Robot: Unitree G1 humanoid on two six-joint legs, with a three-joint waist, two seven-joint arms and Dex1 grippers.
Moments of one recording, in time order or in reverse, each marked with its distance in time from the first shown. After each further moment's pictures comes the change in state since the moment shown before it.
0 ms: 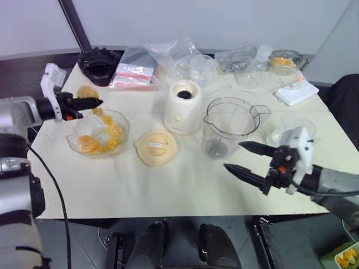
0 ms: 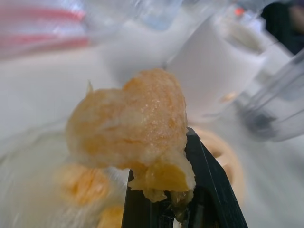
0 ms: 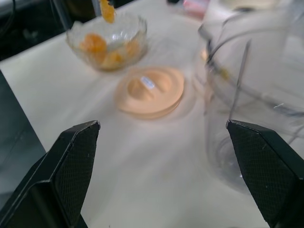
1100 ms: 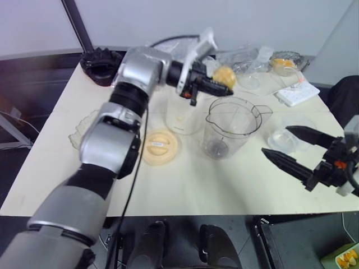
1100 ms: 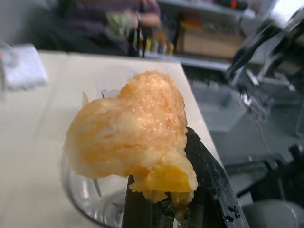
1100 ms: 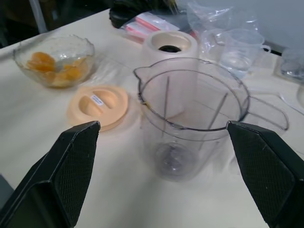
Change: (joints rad) left arm -0.522 -0.732 -0.287 0.323 0.200 -0.381 -0.208; right arm 0.212 -0.121 -0.460 -0.107 0.276 0.040 -0.180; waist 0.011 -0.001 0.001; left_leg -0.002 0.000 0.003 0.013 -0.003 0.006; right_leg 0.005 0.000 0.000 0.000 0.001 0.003
